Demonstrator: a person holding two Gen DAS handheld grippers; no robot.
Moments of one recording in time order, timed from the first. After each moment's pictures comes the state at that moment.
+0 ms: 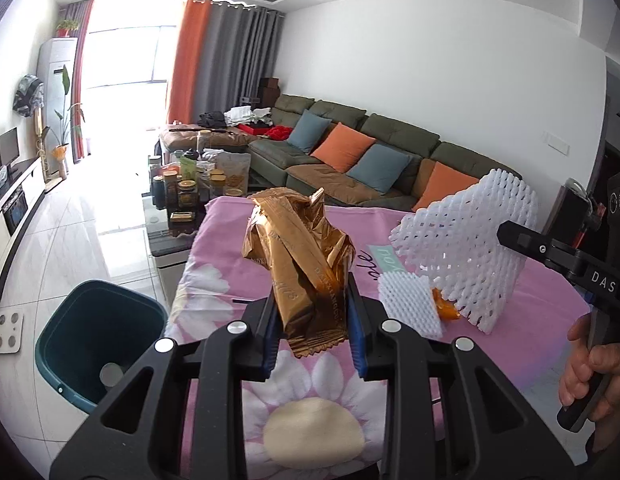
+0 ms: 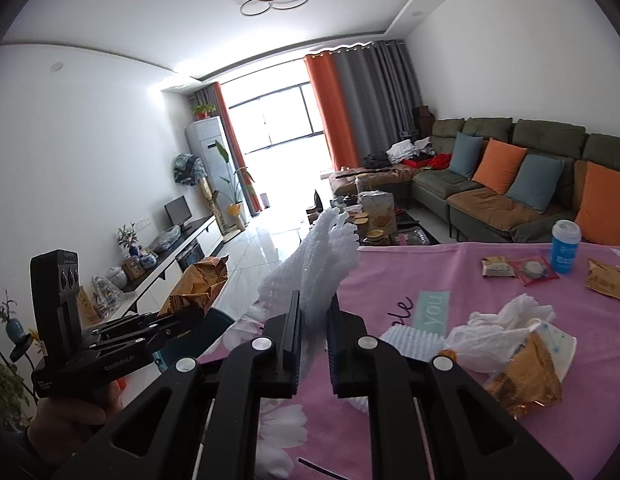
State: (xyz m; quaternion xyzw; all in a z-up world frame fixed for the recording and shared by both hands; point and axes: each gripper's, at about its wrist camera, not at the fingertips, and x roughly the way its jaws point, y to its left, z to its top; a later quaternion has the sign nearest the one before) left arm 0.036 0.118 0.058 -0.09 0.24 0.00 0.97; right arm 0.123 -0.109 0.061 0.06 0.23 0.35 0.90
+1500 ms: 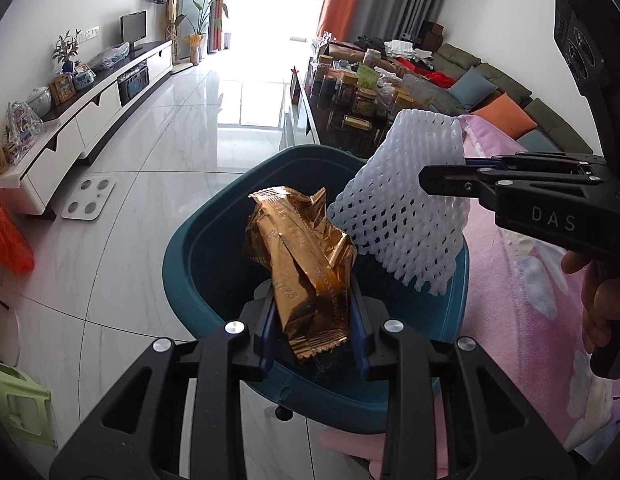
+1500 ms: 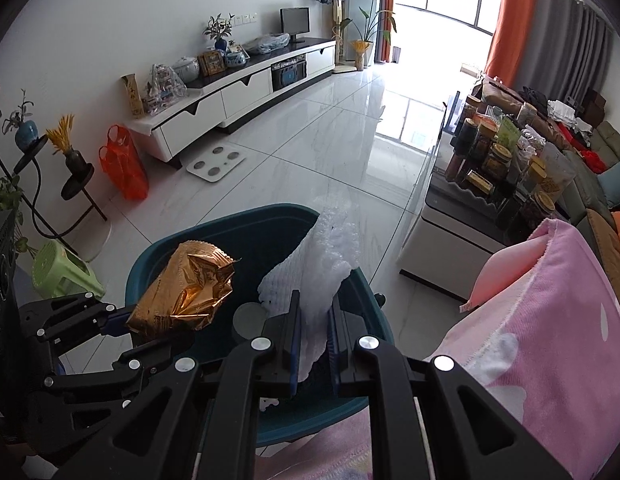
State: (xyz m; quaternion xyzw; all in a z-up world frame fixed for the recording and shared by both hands) left arm 0.056 0.374 -0.106 -0.20 0.38 0.22 0.87; right arm 0.176 0.285 -0.045 -0.25 0.39 0.50 0.73
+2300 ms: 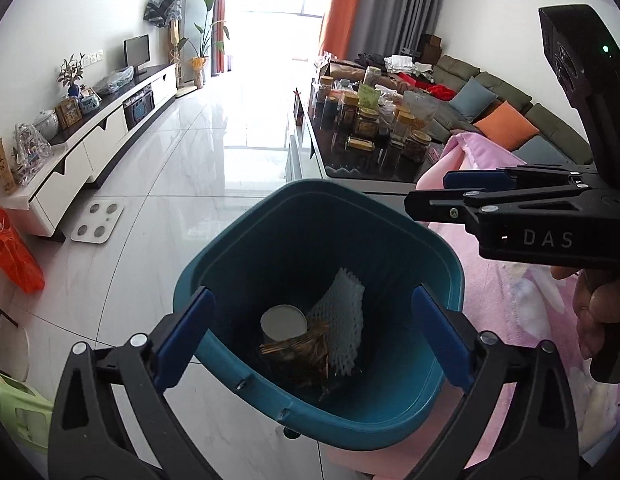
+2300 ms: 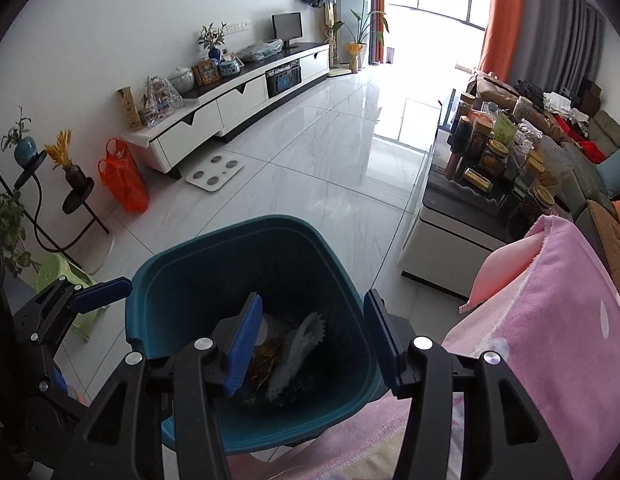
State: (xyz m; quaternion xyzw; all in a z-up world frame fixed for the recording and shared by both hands) left arm 0.065 0.376 -0.090 -0.17 0.34 0.24 0.89; right arm 0.189 0.277 -0.031 -0.22 0.39 0.50 0.74
